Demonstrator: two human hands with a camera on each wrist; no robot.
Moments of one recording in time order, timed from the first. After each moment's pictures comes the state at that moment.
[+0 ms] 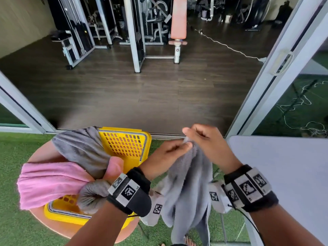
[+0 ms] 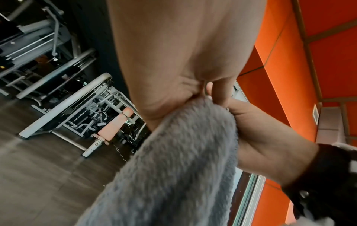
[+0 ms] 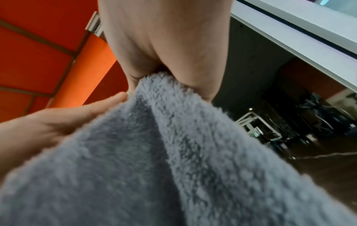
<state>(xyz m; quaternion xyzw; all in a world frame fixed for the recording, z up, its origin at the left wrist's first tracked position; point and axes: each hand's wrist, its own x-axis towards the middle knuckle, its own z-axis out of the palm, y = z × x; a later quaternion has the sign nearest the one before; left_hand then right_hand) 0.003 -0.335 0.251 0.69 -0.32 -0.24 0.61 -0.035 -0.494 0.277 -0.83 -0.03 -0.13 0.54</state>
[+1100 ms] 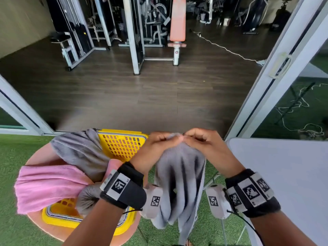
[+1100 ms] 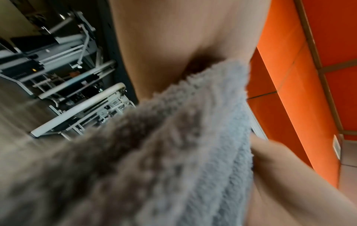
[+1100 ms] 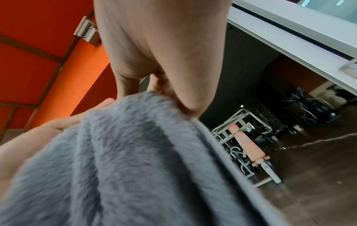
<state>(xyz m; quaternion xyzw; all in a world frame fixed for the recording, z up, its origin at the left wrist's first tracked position) 0.018 -0.318 0.274 0.61 -0.25 -0.24 0.71 -0.040 -0.491 0.281 -0.79 -0.05 -0.07 0.61</state>
